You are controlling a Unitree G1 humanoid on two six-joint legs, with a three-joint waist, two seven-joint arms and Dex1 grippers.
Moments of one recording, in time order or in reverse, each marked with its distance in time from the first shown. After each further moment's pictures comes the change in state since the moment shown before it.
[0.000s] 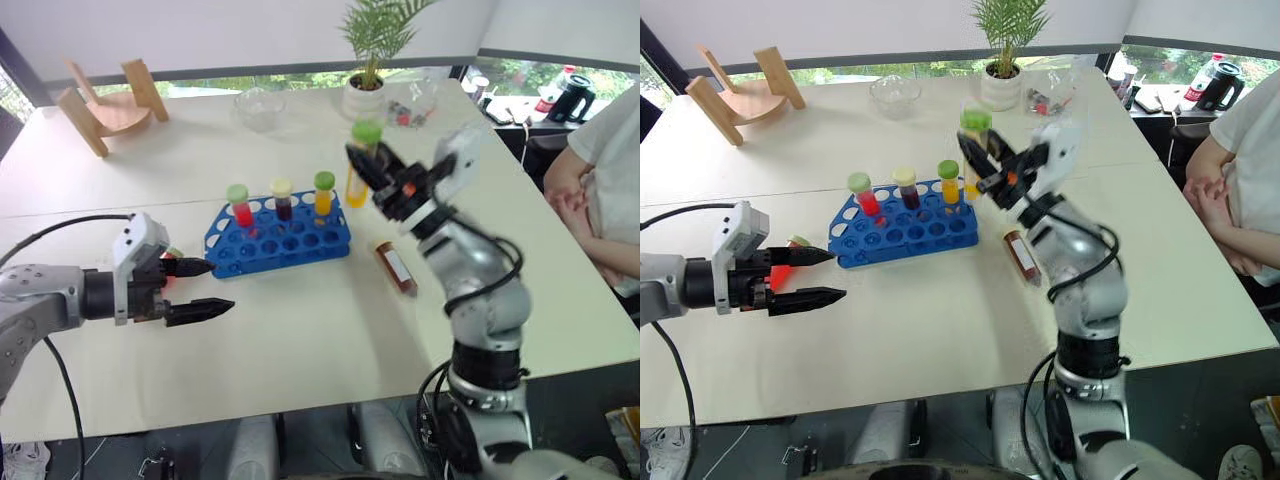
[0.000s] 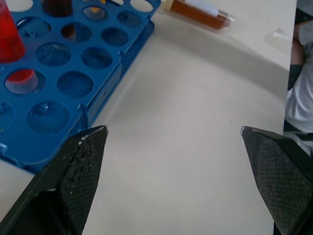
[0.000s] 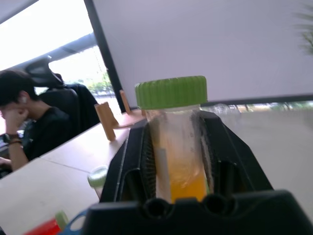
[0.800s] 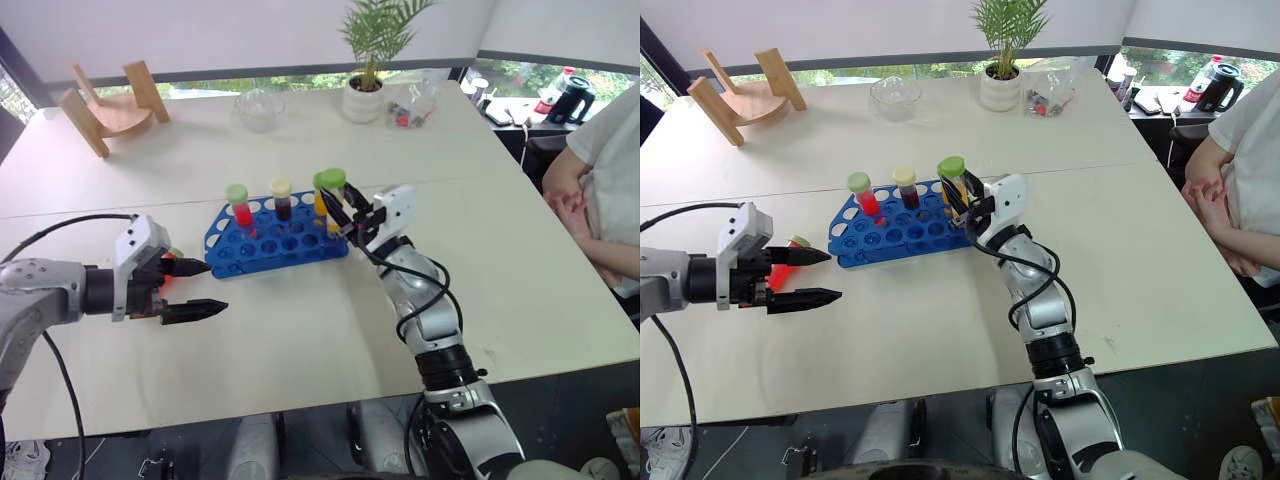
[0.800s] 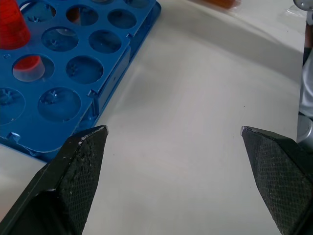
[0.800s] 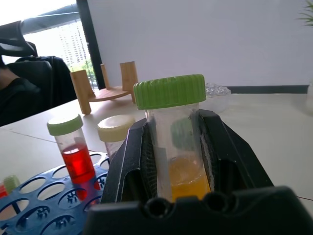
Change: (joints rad) left arm -0.026 0.004 -0.034 0.058 0.092 -0.038 -0.060; right arm 0.021 0.025 0.153 0.407 -0.146 -0.474 0.004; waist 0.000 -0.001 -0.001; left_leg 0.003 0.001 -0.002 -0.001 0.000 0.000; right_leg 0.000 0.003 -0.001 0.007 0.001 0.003
